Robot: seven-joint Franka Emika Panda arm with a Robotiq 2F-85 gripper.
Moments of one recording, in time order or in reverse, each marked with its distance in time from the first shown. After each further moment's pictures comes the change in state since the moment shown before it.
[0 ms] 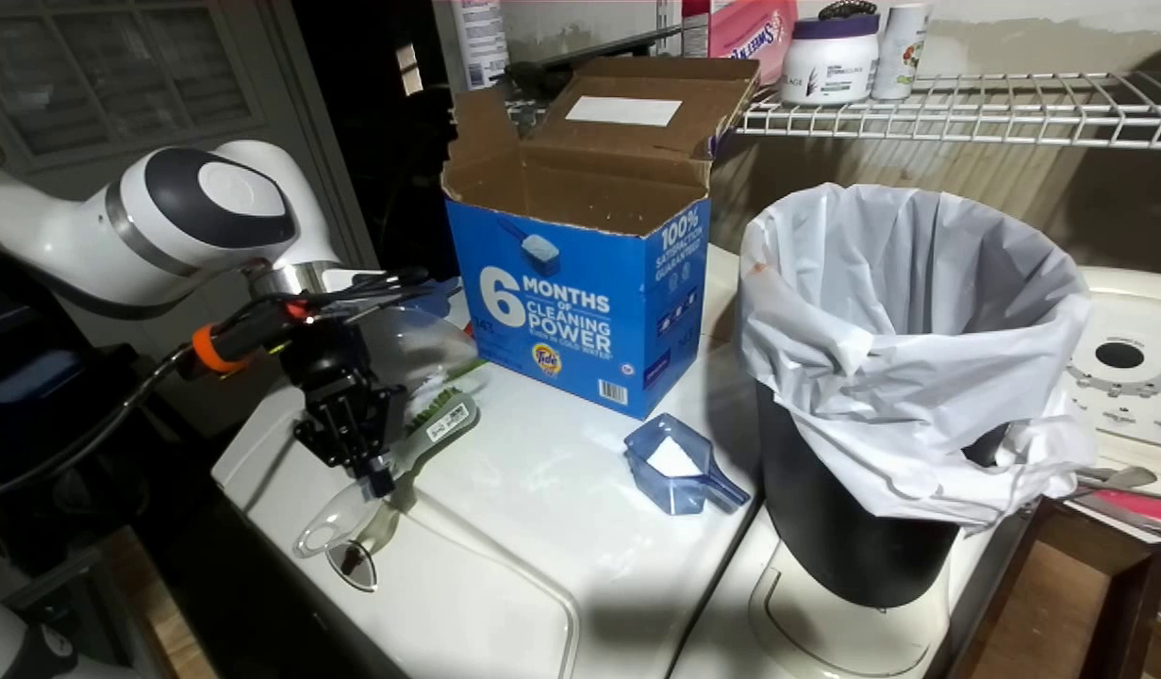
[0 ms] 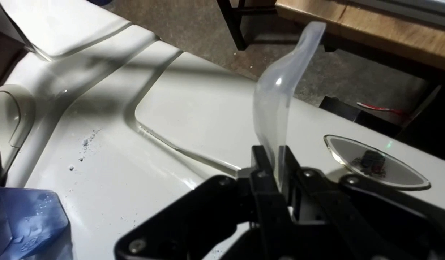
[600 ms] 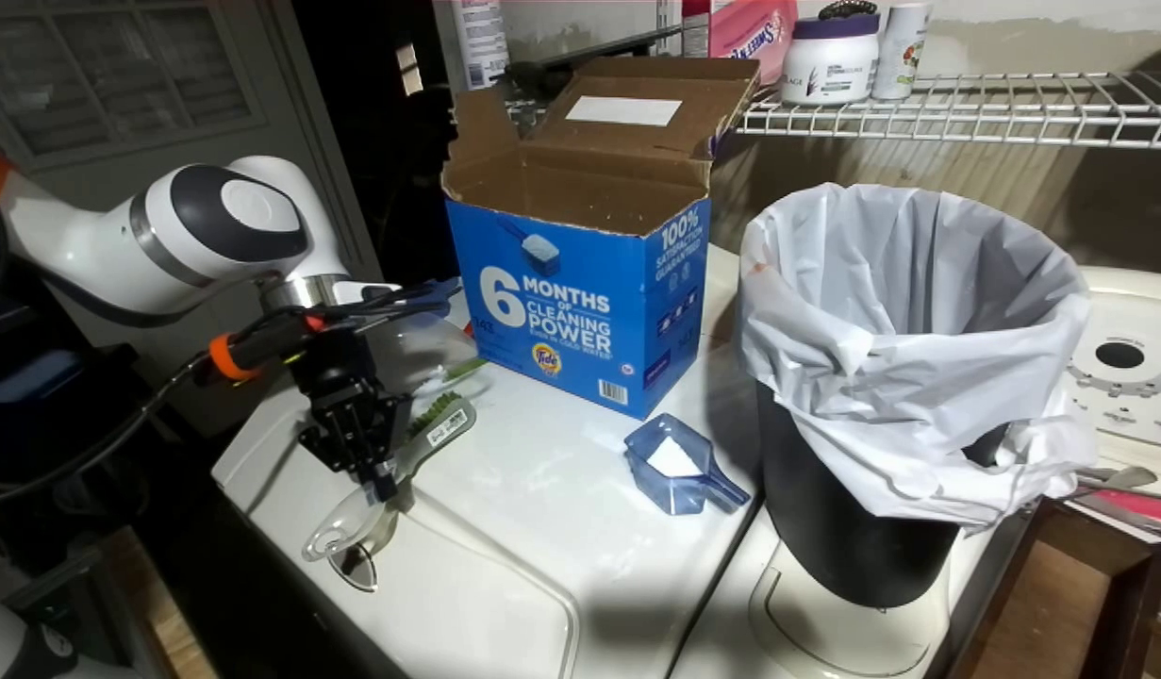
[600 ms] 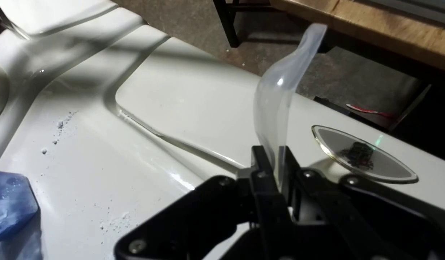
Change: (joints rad) arm 0.012 0.062 0.000 0.016 0.011 0.035 -0.017
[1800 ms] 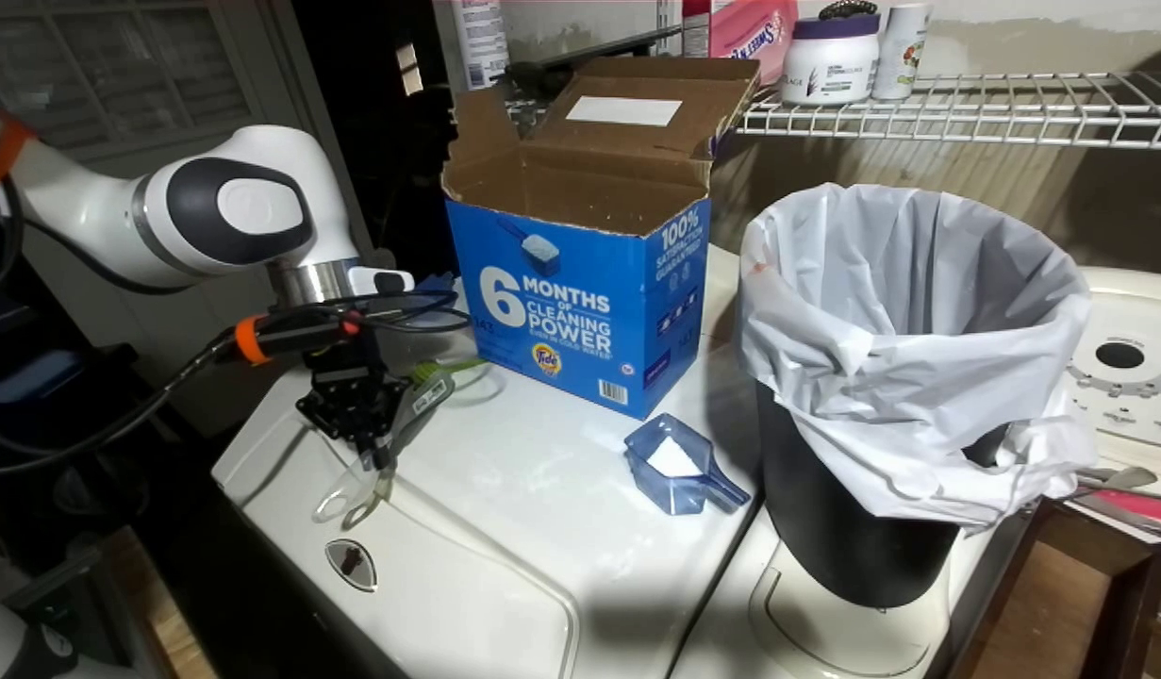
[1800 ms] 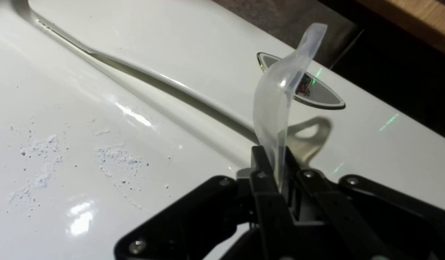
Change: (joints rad) arm 0.010 -0.006 -0.018 0.024 0.281 0.136 -0.286
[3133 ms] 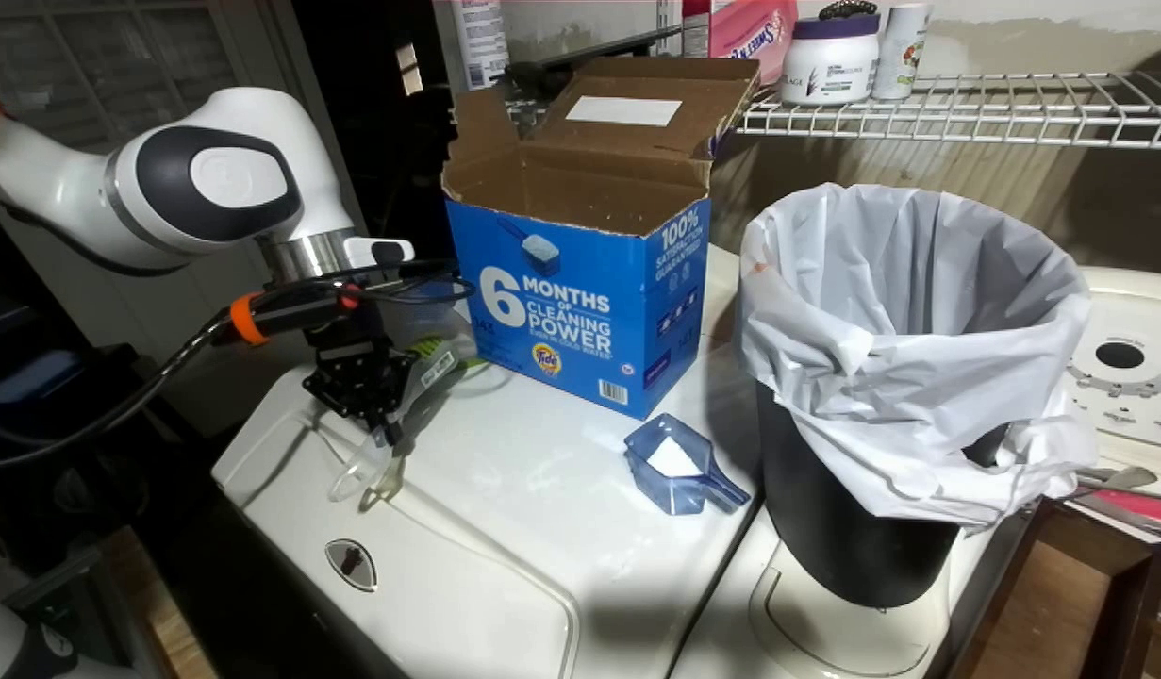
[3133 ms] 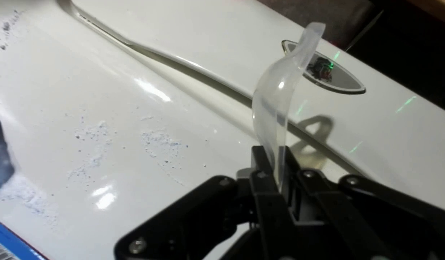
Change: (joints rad) arm -0.026 -0.086 -0.011 -0.003 -0.013 0.020 -0.024
